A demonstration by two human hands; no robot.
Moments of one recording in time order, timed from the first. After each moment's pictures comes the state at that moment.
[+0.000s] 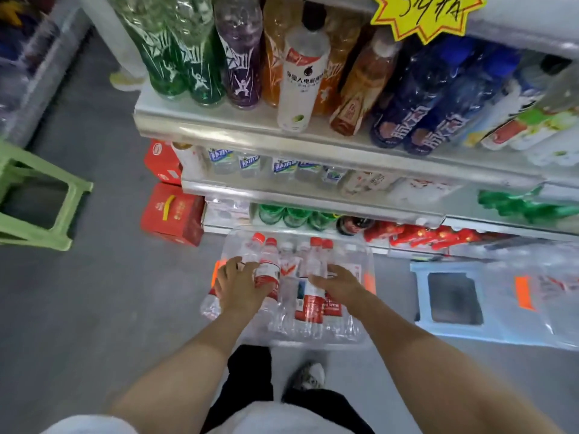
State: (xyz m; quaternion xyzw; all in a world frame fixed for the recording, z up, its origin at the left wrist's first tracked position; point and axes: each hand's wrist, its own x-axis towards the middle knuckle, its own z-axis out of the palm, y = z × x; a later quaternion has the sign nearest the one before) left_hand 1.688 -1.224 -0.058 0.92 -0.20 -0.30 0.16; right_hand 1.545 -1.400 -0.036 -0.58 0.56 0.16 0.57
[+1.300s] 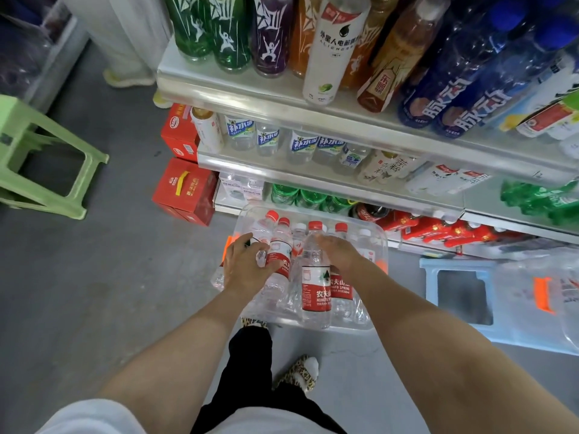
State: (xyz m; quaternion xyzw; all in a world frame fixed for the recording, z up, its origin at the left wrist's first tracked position) left_hand 1.691 -1.201 -0.085 0.89 -0.20 -0.29 0.28; right_hand 1.586 -1.395 -0.051 -0.60 0.55 0.19 0.55
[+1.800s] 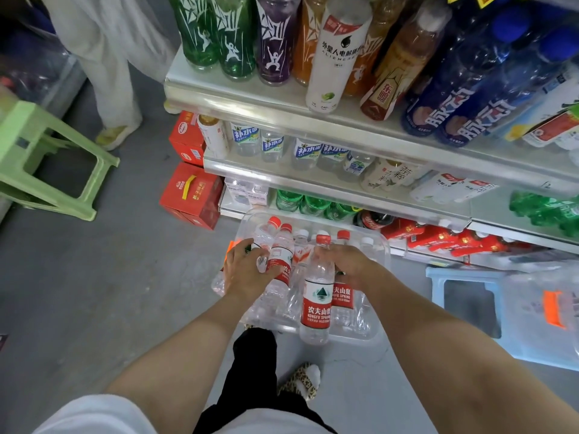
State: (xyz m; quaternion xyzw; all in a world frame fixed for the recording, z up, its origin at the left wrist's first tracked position) left_hand 1.689 -1.202 -0.087 0.91 -0.19 -0.28 0.25; right_hand 1.575 -1.412 -0.052 -0.51 0.55 0.18 0.64
